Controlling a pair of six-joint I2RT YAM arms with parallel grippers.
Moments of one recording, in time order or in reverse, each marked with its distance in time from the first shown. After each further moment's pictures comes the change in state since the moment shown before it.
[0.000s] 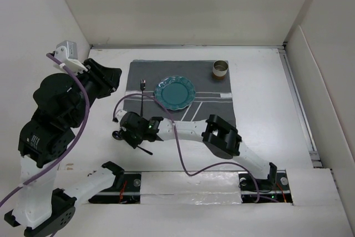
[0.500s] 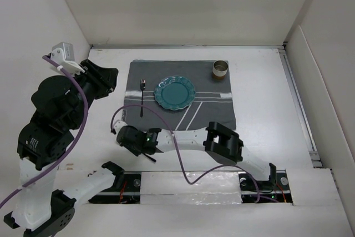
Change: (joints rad) left arm 0.000 -0.017 -0.007 0.005 -0.040 0.010; right arm 0.110 0.022 0.027 -0.012 0.228 -0.002
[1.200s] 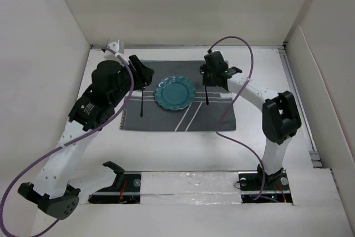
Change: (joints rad) left arm 0.000 0.093 -0.324 0.307 0.145 -0.018; right arm -0.829 -0.538 -0.447 -0.002 -0.029 0.199
